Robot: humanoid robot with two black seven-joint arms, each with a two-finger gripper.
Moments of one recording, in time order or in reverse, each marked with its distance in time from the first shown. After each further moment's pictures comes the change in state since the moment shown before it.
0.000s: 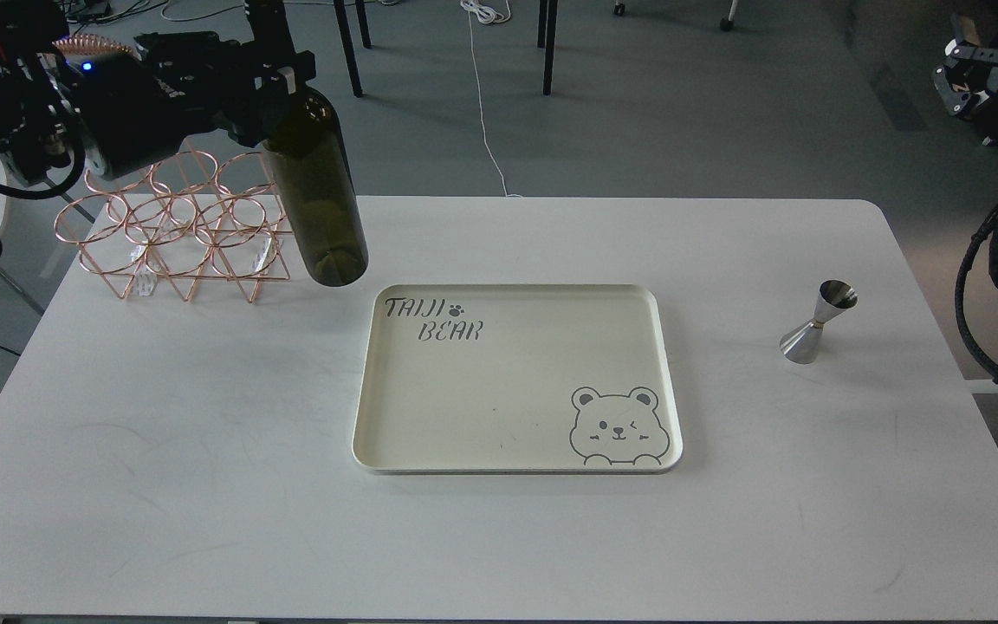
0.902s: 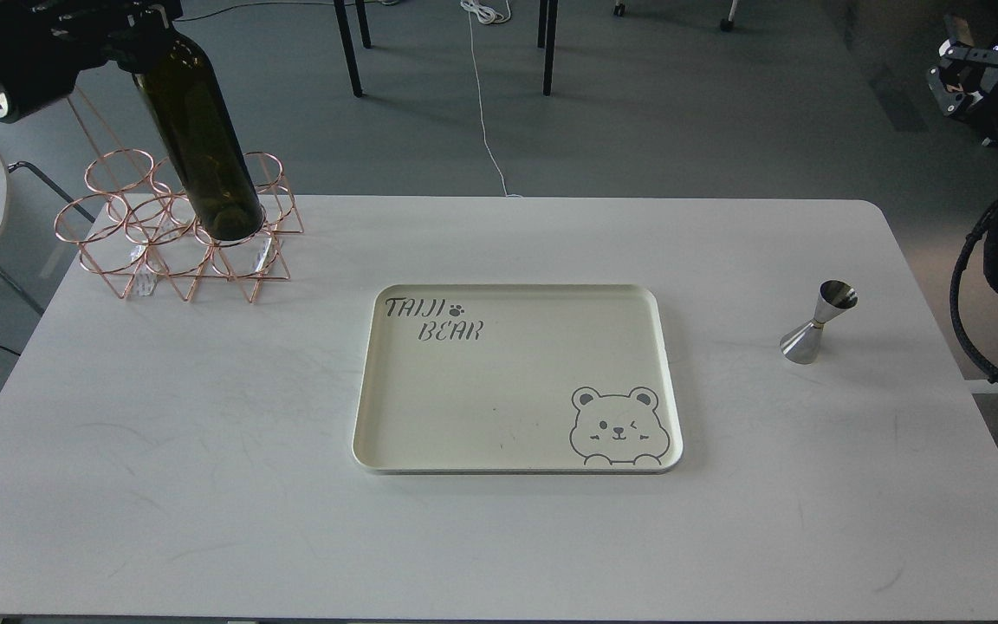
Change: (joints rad) left arm -0.059 -0.060 0.021 0.363 0.016 0.009 -0.040; right arm 0.002 0.006 -0.003 -0.001 -0.001 -0.001 0.000
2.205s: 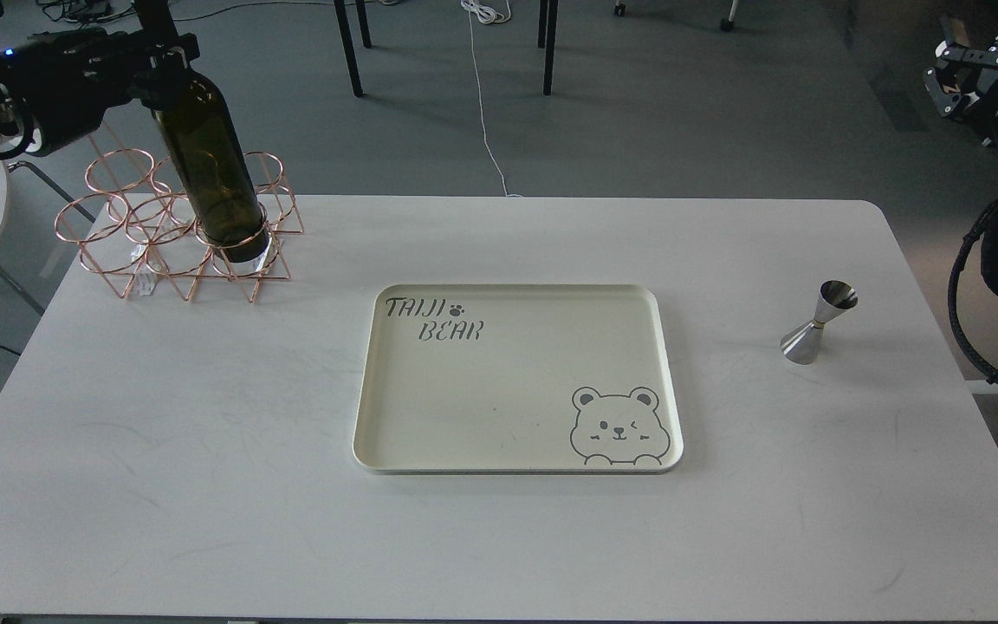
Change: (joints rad) left arm 0.009 -0.056 0.090 0.084 -0.016 0.050 -0.017; right arm 0.000 0.002 -0.002 0.000 -0.005 -0.002 0.000
